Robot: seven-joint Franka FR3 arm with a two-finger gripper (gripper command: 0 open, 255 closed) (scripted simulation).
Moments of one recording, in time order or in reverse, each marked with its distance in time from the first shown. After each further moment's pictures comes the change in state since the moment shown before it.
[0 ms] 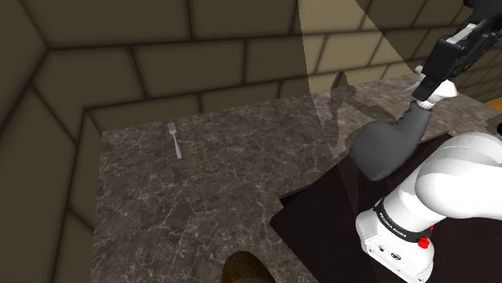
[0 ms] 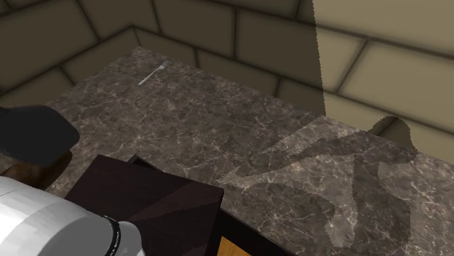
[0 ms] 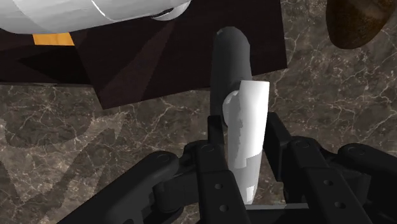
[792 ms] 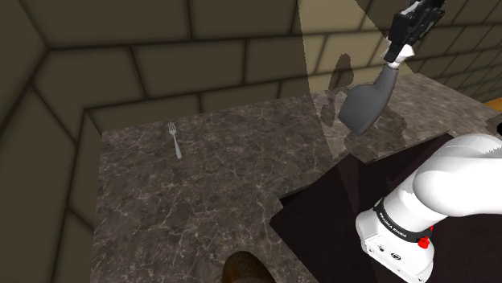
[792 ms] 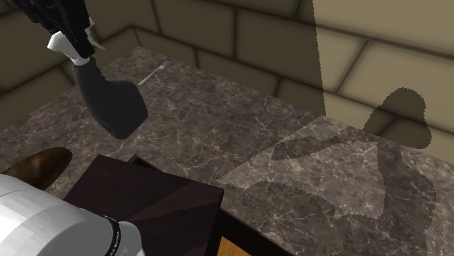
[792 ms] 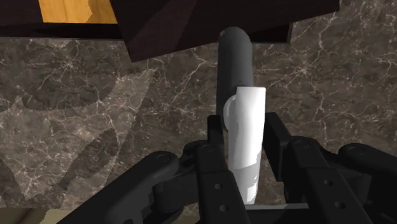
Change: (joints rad) arm -0.050 0.265 -0.228 0.037 -0.228 0.212 -0.224
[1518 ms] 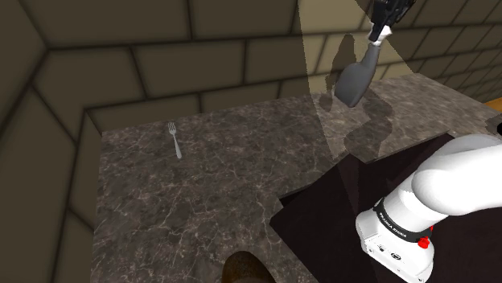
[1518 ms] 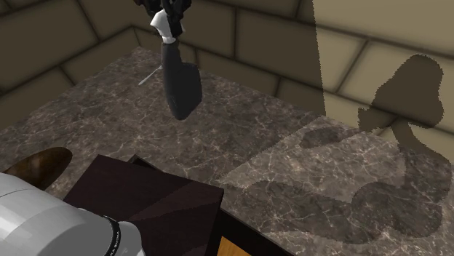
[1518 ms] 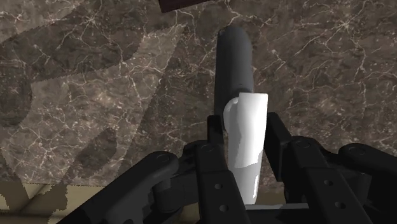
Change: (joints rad) arm -0.024 0.329 -0.175 0.191 -0.098 0.147 -0.171
